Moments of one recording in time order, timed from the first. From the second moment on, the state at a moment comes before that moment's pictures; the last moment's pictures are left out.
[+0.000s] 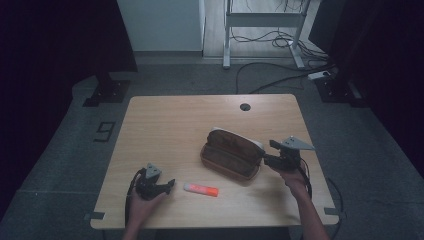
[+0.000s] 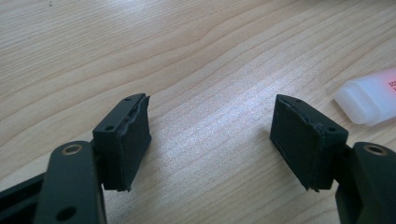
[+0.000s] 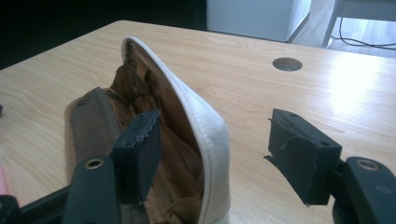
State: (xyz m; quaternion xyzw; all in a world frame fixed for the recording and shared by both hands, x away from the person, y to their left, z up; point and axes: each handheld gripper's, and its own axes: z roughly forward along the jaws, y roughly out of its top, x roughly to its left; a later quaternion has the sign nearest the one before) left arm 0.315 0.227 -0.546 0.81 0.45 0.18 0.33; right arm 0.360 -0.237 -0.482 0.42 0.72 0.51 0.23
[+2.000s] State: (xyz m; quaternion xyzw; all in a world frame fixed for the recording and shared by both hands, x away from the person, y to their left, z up) left arm 0.315 0.227 -0.546 0.81 0.45 0.18 0.33; right arm 0.315 -0.126 -0.500 0.32 0.77 0.54 0.11
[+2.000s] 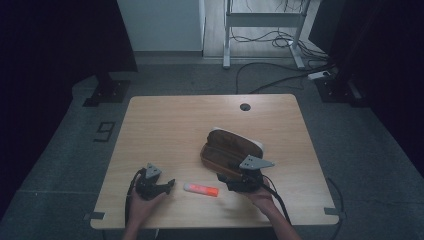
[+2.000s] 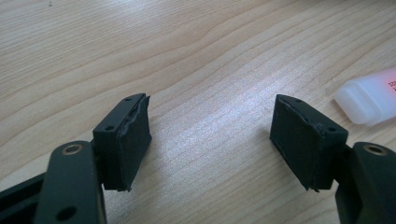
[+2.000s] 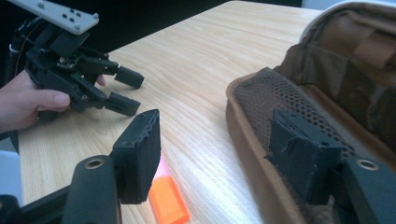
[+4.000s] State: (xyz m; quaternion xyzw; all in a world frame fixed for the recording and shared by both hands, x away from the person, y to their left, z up) left arm 0.315 0.227 -0.546 0.81 0.45 0.18 0.33; right arm 0.312 -0.052 -0.552 0.26 0.86 0.42 0.09
